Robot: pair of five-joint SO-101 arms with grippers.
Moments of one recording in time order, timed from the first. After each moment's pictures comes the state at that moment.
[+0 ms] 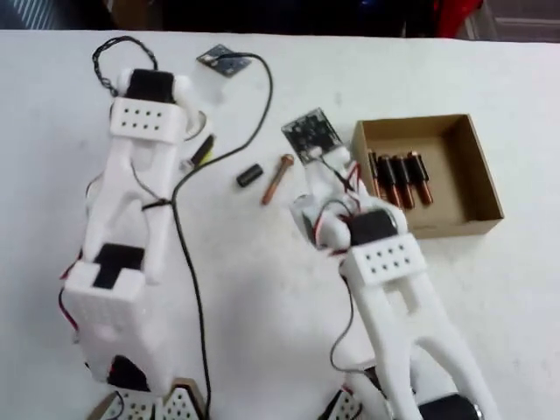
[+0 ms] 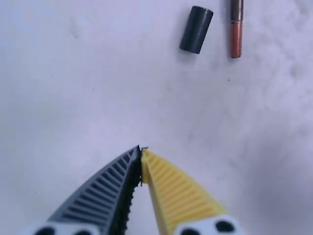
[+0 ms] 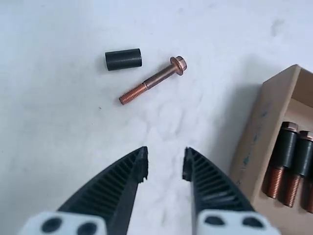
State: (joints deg) left arm 0.7 22.2 -30.9 101.5 -21.5; right arm -20.7 -29.1 39.0 51.6 15.0
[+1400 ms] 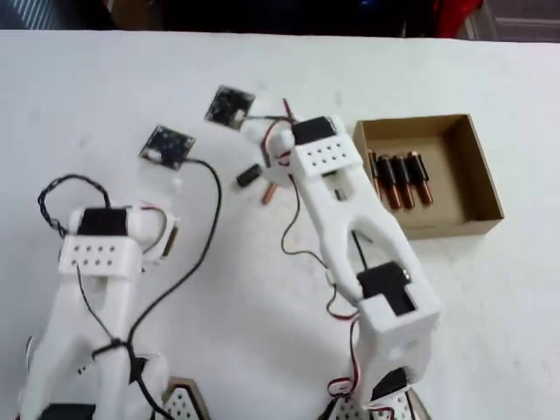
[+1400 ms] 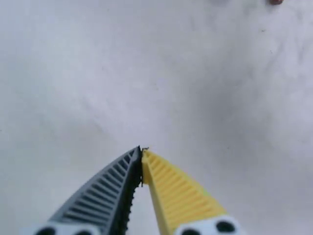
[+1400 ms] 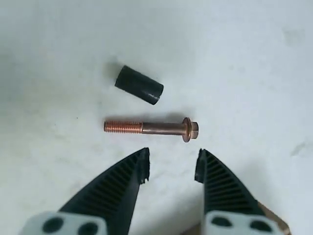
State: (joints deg) left arm -5.9 -34.3 47.8 64.9 -17.1; right arm -23.7 19.0 -9.2 64.0 53.1
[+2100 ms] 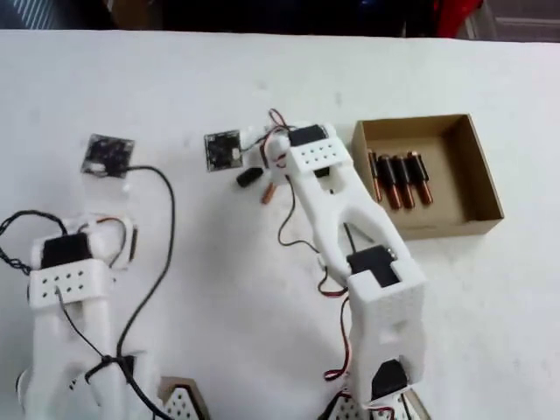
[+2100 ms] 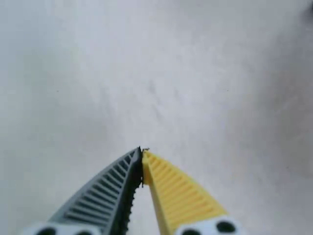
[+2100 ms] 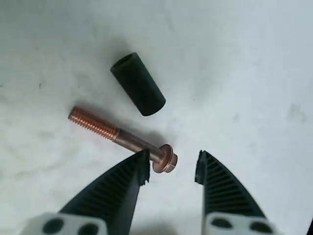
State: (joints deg) left arm -21.5 -40.9 54.8 58.7 -17.1; right arm -22.9 27.7 -9.7 51.8 82.1
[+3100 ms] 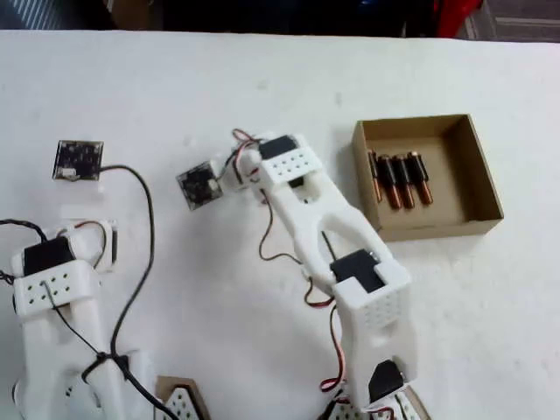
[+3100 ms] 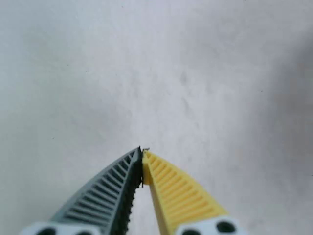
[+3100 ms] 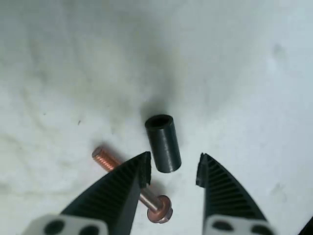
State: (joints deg) left arm -27.3 -40.9 54.8 58.7 -17.1; right arm -29.7 27.8 -8.8 51.8 93.3
